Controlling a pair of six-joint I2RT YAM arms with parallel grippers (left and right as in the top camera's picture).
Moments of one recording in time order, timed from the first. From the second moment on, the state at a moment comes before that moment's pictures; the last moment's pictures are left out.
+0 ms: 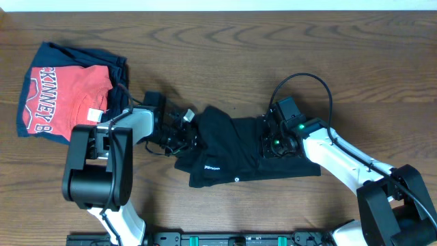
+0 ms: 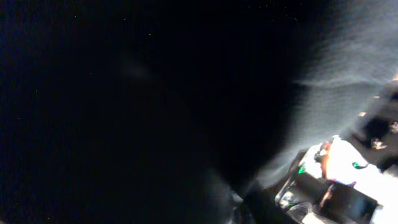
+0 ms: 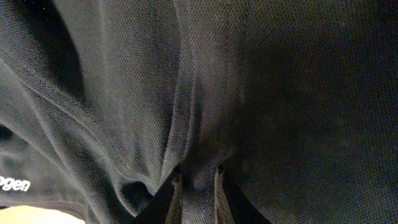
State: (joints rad) left arm -0.11 1.90 0.91 -0.65 0.85 -0.16; right arm 0.44 1.61 0.84 -0.55 -0.27 0.40
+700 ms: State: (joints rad) left arm -0.07 1.67 1.09 -1.11 0.41 -0.16; right arm 0.37 1.48 0.93 -0.70 -0.23 0.37
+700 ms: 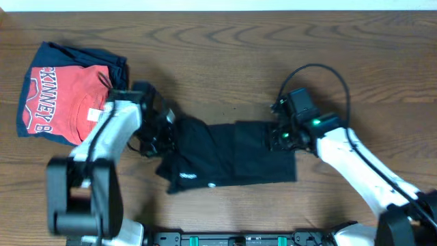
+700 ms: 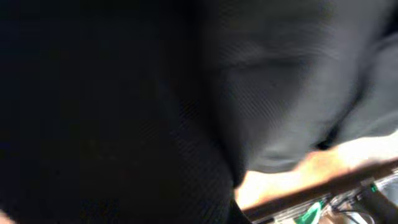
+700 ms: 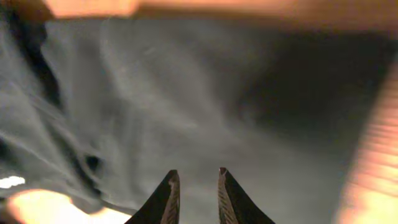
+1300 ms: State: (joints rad) left arm -0.54 1.52 1.15 -0.79 0.31 -0.40; right arm 0.07 1.46 0.95 -0.76 -0.12 0.27
